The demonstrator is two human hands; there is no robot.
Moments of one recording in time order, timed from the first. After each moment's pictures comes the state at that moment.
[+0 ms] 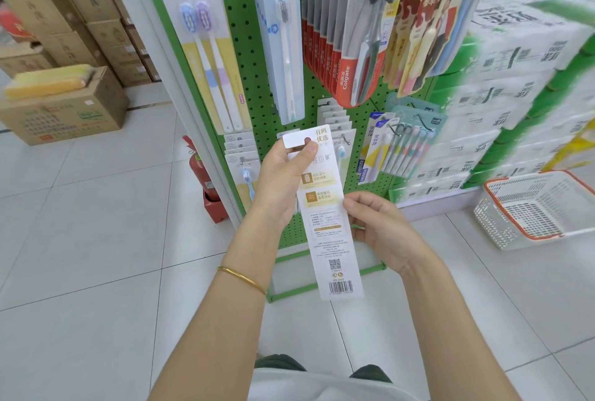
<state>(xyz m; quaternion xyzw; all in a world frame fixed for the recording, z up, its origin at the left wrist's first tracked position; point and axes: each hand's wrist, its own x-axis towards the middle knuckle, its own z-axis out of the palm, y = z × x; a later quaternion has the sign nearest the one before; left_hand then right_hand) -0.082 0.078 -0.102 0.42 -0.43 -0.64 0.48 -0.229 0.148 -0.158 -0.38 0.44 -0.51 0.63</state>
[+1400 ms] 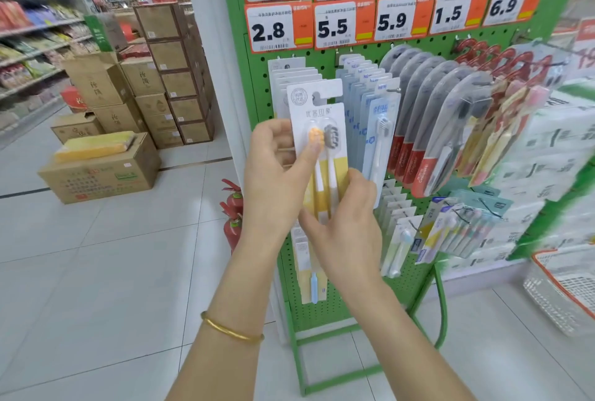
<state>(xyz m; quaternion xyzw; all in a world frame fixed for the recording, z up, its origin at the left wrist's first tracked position) 0.029 0.021 0.024 0.39 -0.60 -0.36 0.60 -0.051 0.042 -0.050 -0.56 0.67 -0.48 0.04</state>
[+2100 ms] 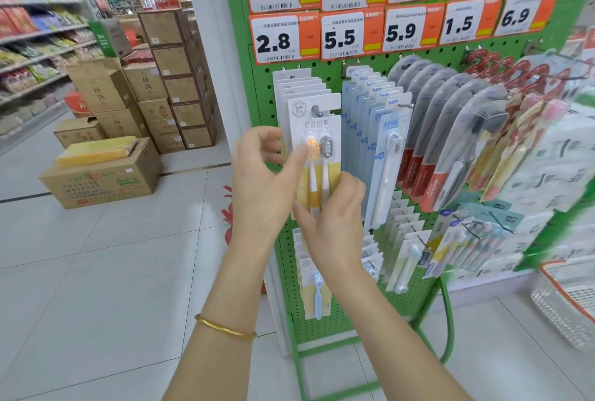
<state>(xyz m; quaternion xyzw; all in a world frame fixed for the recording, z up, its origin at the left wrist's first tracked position) 0.042 -0.018 0.019 0.47 -0.61 -0.22 0.60 -0.040 -0.016 -0.063 -0.55 0.66 -0.51 0.03</state>
